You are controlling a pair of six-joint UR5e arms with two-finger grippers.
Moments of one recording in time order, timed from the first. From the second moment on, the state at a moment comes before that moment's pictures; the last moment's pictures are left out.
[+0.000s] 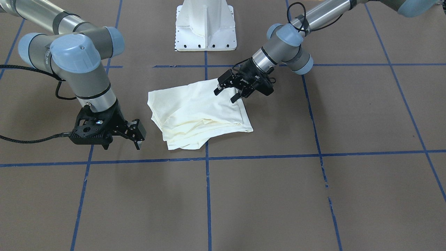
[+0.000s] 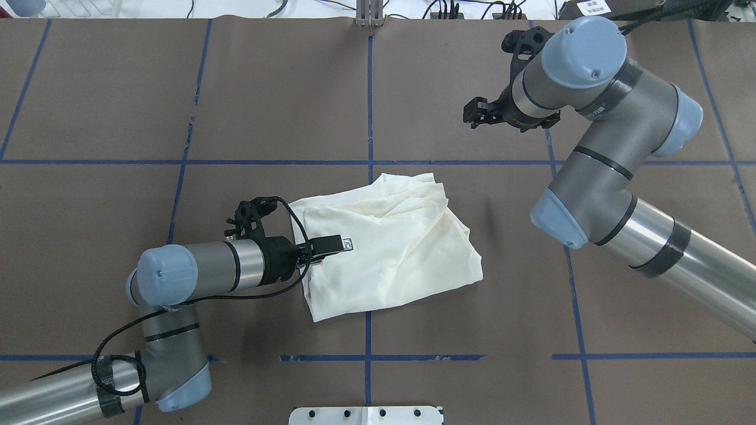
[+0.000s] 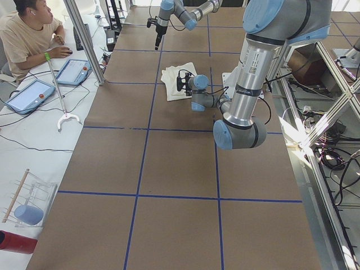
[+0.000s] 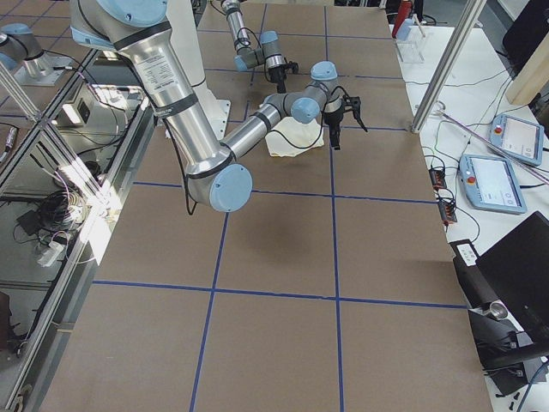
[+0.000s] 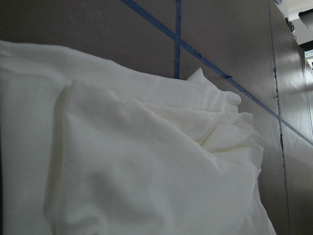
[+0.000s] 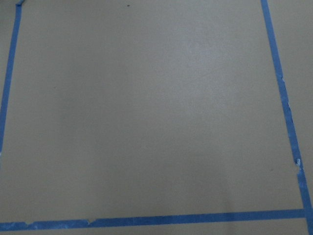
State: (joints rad) left arm -0.37 -2.00 -1.49 -2.80 -1.62 -1.62; right arm 0.80 -1.03 1.67 -1.40 1.85 1.09
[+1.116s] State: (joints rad) left arm -0.44 -2.00 -1.90 -1.97 -1.75 -1.26; right arm 0.80 -1.07 1.70 -1.40 1.86 1.08
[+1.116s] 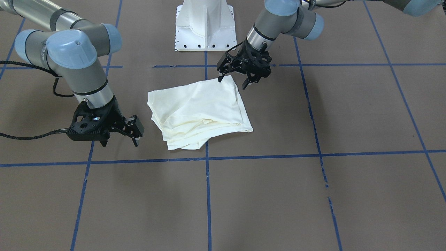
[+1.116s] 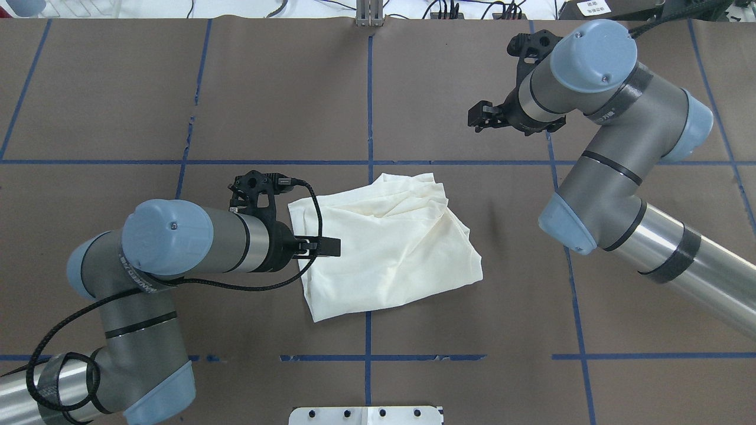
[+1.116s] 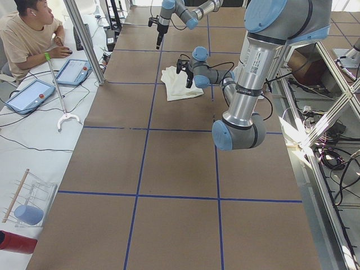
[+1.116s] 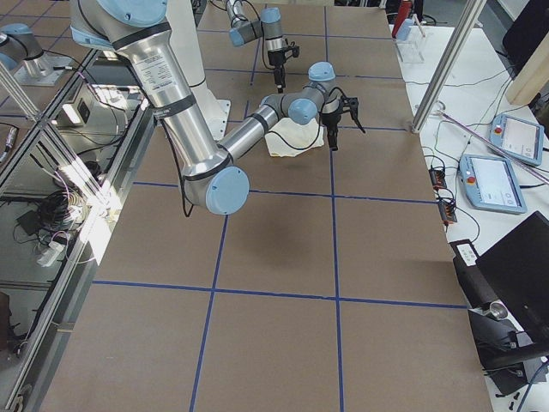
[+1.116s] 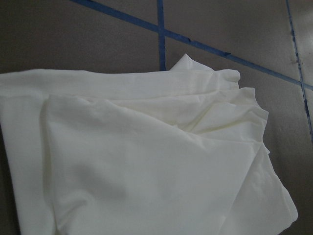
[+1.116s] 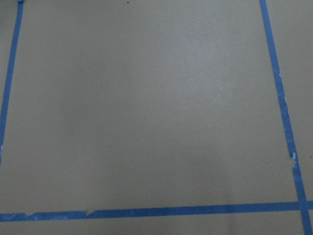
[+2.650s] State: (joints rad) left arm -1.19 -1.58 -2.04 -1.81 -2.15 -0.10; right arm 1.38 -1.79 1.86 -1.41 2.24 0.17
